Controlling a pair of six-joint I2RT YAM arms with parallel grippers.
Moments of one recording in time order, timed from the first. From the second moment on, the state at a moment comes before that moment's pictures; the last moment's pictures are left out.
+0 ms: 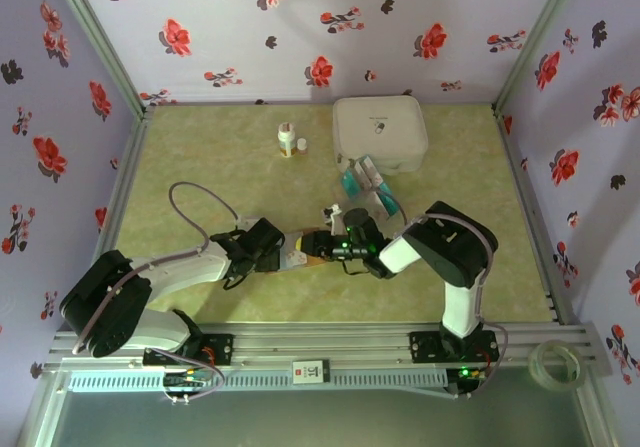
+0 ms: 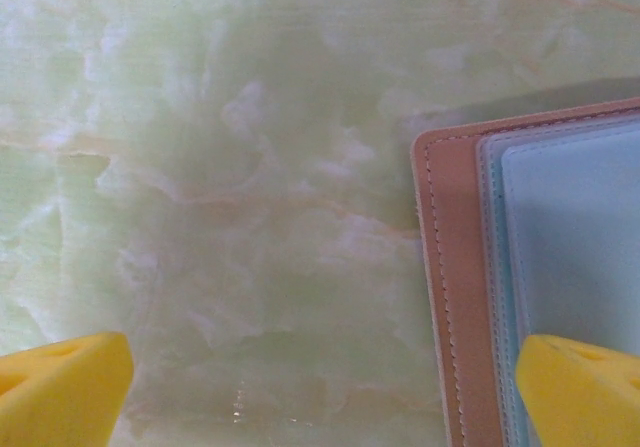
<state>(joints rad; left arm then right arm) -0.81 1.36 0.61 -0.50 -0.40 -0.75 0.79 1.88 0.59 0.82 -0.55 0.97</state>
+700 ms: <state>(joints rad) -0.70 1.24 0.61 -0.60 -0.37 -0.75 0.81 1.73 0.90 0.08 -0.33 0.72</state>
